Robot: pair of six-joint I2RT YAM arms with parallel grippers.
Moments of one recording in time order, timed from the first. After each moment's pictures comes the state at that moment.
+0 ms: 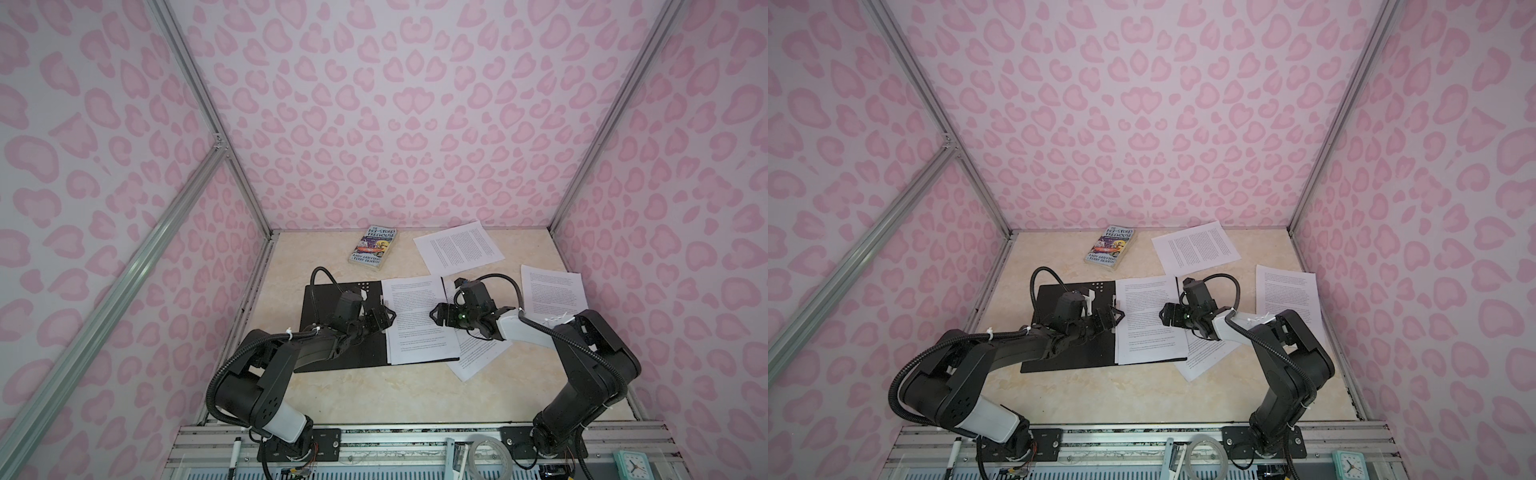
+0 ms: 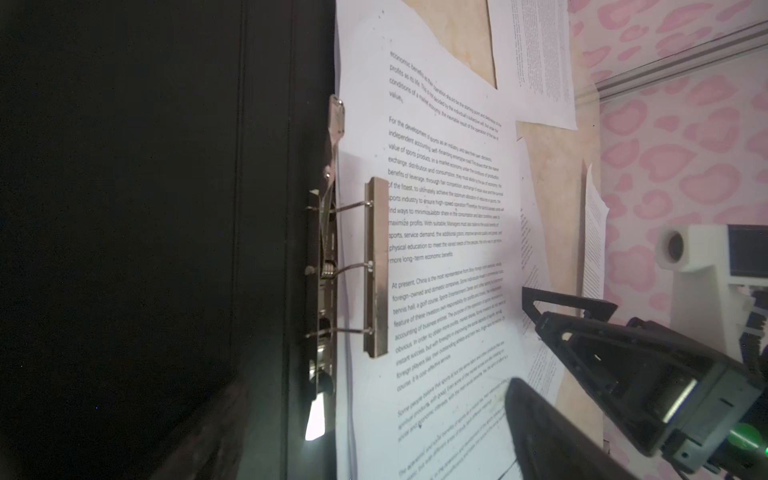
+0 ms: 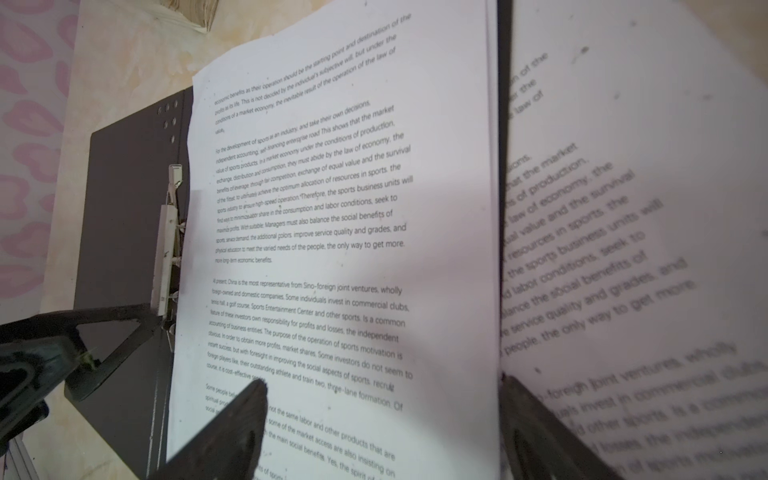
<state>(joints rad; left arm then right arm) -0.45 1.56 0.57 0.24 0.30 -0.84 0.48 1.68 0.77 0.05 -0.23 0.59</state>
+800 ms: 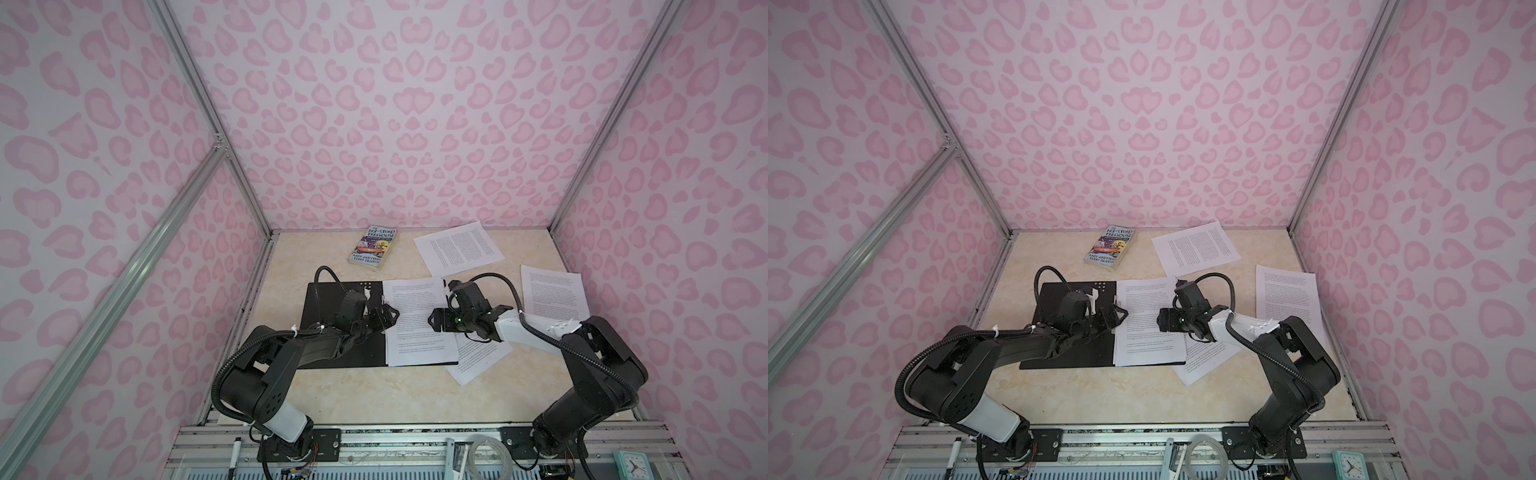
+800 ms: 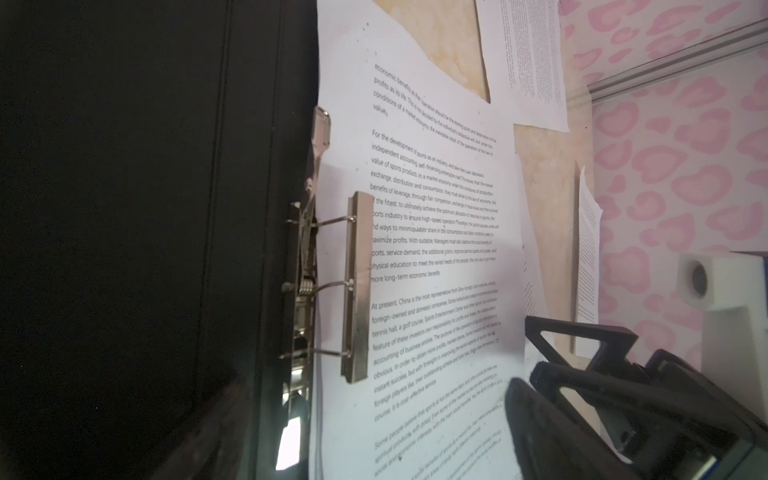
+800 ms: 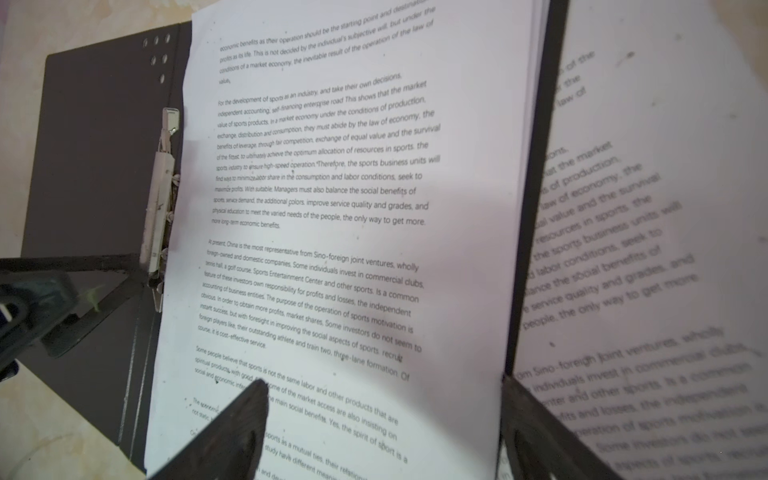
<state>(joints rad) -0.48 1.59 0.60 0.27 0.28 -0.85 0.56 1.63 0.83 -0.13 -0.13 0.52</state>
